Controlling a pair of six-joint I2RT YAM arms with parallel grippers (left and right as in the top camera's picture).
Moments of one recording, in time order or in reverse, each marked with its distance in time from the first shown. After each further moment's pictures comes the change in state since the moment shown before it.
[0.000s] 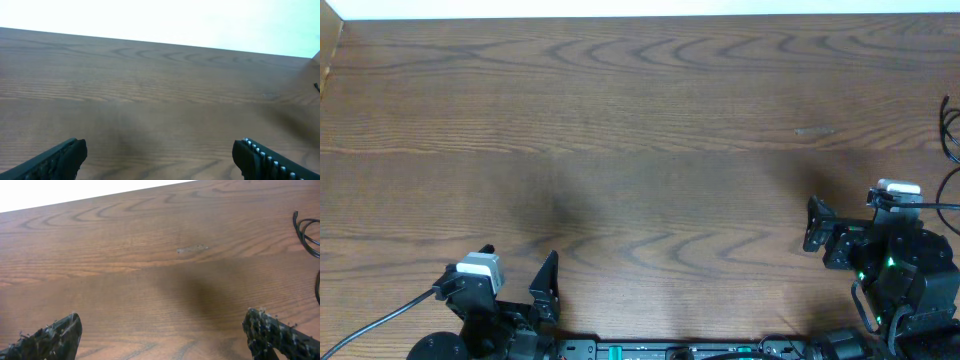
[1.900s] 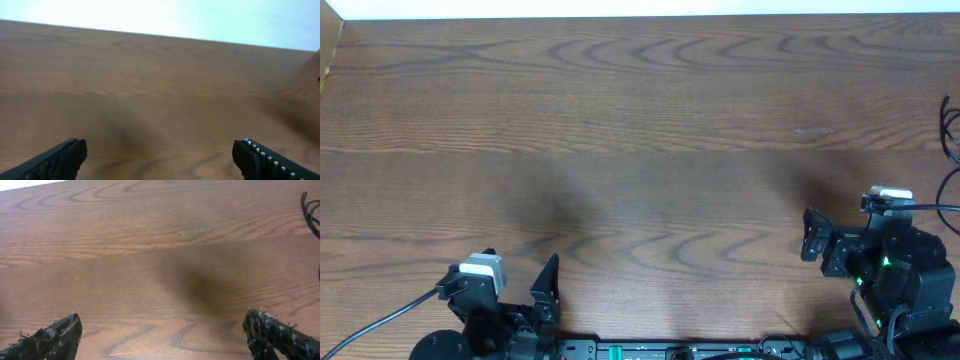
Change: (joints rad) left arm 0.001 0.000 0.000 -0.040 0.000 0.000; right arm 0.000 0.000 -0.001 -0.077 -0.024 0.000
